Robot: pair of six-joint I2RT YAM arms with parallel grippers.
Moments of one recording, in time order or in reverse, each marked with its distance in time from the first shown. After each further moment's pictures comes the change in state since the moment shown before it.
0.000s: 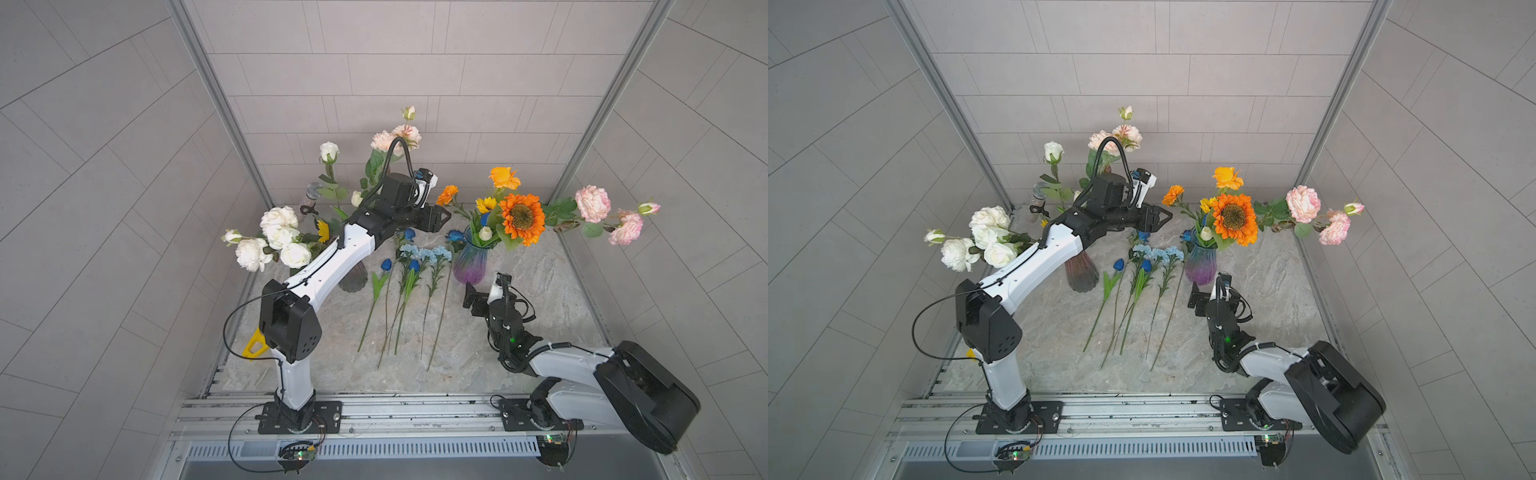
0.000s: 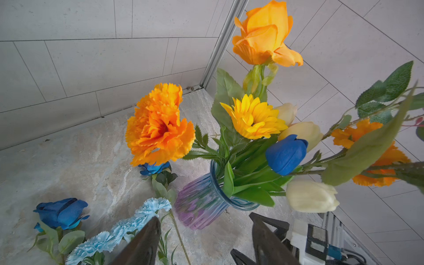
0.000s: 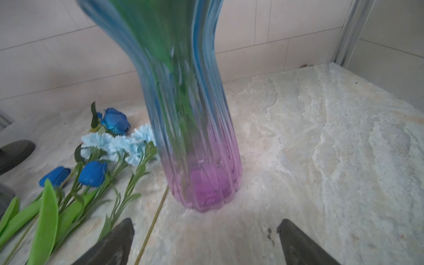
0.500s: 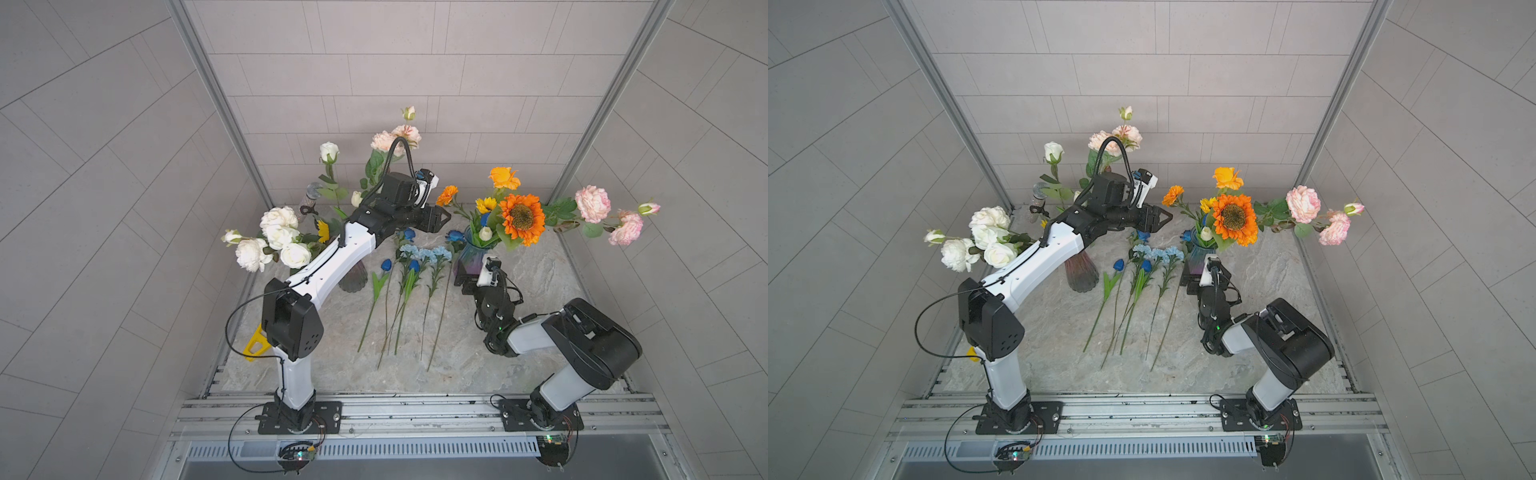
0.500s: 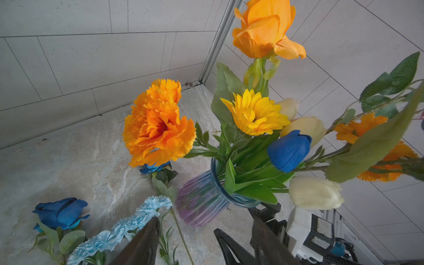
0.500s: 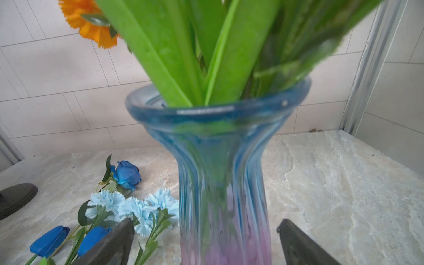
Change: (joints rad) left arm 0.000 0.009 0.012 -0.029 0.015 0.023; right arm -0.037 0.304 0.138 0.461 -0.010 -0.227
